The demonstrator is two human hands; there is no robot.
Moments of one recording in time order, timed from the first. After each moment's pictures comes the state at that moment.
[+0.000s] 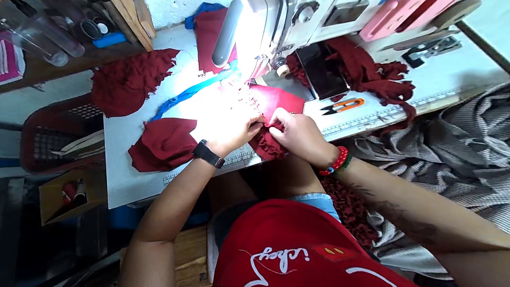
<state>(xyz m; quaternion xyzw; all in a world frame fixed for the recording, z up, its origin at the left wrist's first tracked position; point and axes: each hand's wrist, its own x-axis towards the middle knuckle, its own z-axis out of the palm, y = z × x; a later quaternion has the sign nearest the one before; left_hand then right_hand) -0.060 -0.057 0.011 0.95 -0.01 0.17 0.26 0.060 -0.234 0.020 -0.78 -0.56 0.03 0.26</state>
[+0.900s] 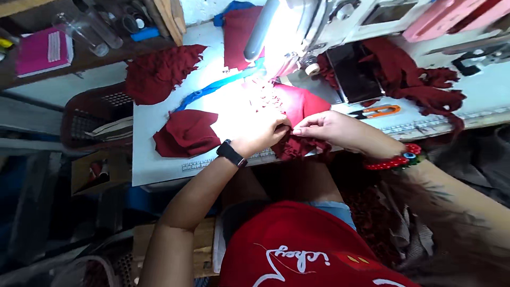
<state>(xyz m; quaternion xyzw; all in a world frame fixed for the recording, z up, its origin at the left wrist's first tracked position) -0.073 -0.086 0.021 0.95 0.03 0.15 0.28 0.093 -0.247 0.047 -0.72 -0.44 0.40 0.36</state>
